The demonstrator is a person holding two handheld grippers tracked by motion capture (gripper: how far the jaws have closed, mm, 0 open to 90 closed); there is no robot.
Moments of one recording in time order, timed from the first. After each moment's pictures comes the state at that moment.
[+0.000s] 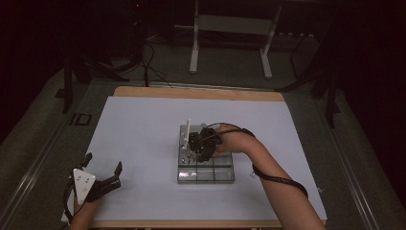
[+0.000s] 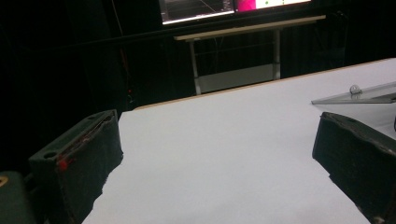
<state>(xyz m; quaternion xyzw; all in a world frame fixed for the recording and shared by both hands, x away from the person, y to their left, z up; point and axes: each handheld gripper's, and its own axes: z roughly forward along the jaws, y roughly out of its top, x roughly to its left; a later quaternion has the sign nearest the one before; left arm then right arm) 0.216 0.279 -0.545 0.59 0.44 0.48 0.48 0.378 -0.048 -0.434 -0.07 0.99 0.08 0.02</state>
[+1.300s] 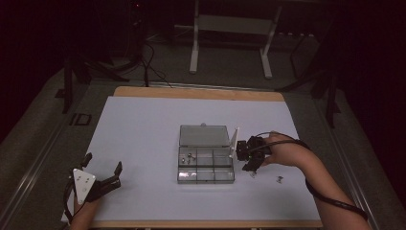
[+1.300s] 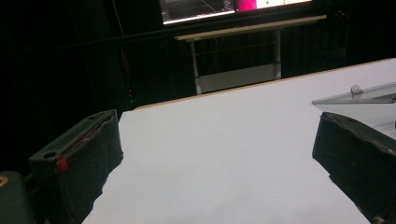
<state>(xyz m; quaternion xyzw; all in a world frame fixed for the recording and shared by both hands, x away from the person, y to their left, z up) 0.216 0.279 -0.545 0.59 0.44 0.48 0.48 0.347 -0.171 -0.417 0.00 1.00 0.01 0.04</state>
